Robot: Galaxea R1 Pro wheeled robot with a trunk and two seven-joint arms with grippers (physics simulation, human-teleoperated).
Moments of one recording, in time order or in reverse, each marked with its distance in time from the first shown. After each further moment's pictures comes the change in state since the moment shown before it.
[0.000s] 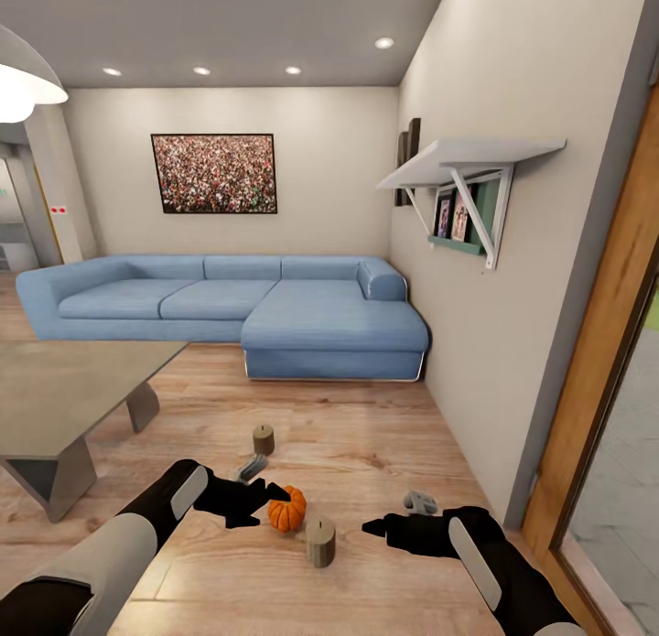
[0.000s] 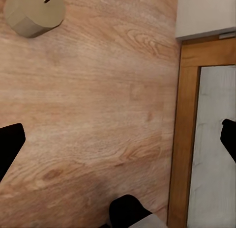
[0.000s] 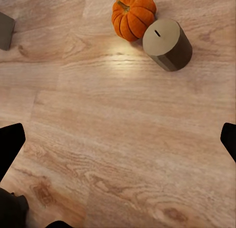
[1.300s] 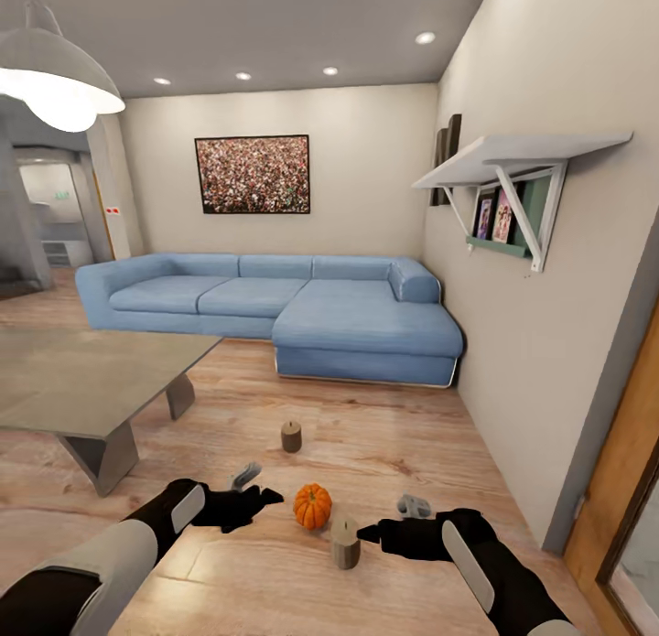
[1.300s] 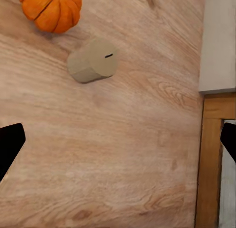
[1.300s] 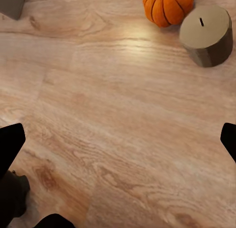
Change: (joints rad) left arm -0.020 -0.007 -0.005 0.183 -0.007 -0.307 -0.019; right arm -0.009 0.005 0.049 0.030 -0.001 -0.017 -0.001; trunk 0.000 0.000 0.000
